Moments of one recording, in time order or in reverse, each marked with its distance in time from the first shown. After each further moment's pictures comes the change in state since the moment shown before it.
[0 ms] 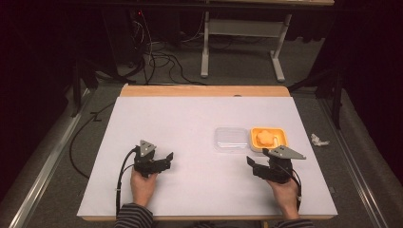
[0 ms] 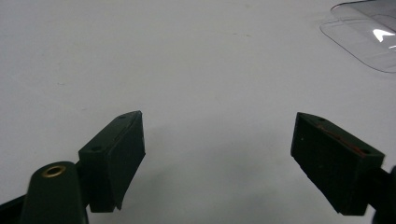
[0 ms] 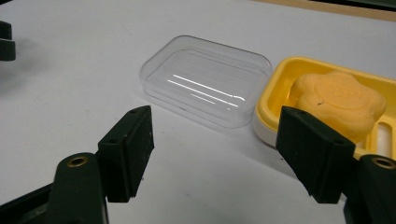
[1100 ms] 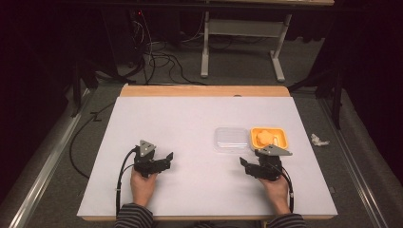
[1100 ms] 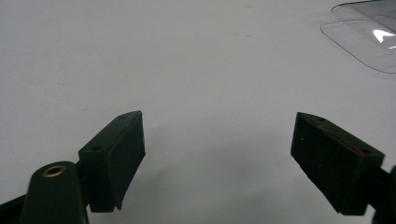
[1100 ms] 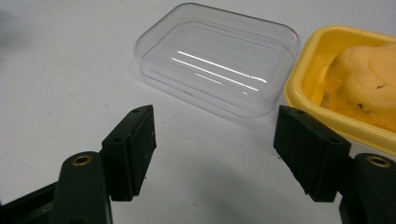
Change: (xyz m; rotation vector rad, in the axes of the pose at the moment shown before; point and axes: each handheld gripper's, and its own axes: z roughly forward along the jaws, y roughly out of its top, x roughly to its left) left arm 0.000 0.000 0.000 0.000 -0.001 -0.002; right arm 0.004 -0.008 0.034 0.077 0.014 0.000
